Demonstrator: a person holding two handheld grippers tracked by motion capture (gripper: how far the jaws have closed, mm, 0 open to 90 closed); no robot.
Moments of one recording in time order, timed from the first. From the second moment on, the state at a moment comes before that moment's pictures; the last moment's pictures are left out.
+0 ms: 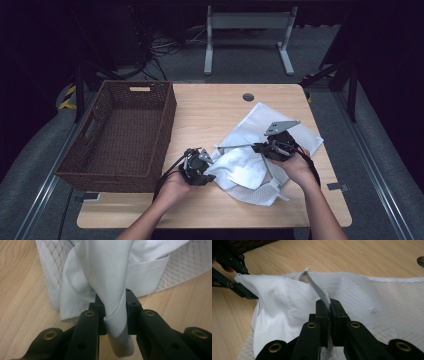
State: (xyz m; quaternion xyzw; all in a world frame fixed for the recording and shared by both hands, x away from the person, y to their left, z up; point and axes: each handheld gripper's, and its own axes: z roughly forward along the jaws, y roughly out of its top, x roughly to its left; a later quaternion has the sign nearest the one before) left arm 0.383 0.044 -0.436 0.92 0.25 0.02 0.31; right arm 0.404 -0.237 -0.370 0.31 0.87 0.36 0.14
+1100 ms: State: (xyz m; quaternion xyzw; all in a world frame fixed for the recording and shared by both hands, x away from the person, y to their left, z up) left arm 0.376 -0.025 -0.418 0.92 0.20 -0.01 0.35; right arm 0.396 -0.202 -0.367 0.26 0.88 0.37 0.12
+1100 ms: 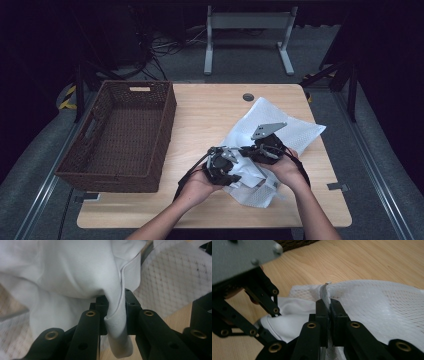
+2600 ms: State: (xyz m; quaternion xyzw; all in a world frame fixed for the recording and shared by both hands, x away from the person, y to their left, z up) left arm 0.383 0.018 -0.450 0.92 0.22 -0.03 0.32; right arm 0.400 -0.216 -0.371 0.28 0.88 0.36 0.12
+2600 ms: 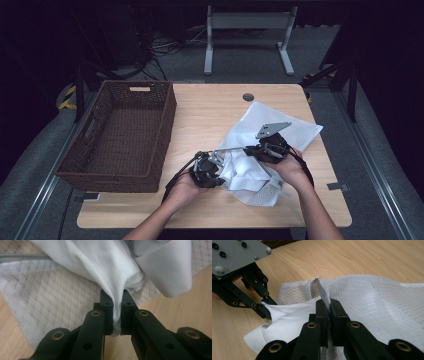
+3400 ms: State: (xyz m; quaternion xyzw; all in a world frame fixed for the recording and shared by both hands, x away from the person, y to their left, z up) left arm 0.401 -0.022 -0.425 0.87 0.27 0.04 0.40; right arm 0.389 -0.203 -0.360 0.25 0.88 0.39 0.10
